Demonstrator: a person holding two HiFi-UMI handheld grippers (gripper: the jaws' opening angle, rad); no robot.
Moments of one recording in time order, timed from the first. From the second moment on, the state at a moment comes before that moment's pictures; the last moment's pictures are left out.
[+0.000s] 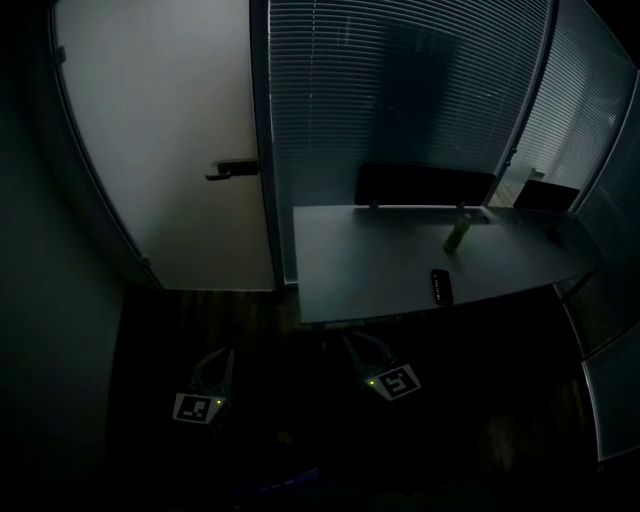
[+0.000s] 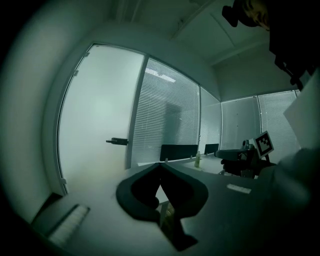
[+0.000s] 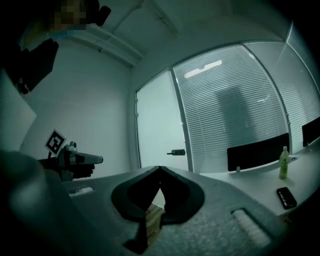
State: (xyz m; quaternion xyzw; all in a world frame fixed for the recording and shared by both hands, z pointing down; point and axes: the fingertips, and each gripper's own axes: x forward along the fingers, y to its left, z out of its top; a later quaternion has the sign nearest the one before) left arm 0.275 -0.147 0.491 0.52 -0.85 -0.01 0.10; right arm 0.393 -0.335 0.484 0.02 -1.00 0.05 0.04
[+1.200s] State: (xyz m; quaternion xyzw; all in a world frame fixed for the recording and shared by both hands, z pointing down) left arm 0.087 -0.176 0.491 0.56 -0.82 0.00 0.09; right arm 0.192 -0.350 0.487 0.04 -1.00 0.07 0.03
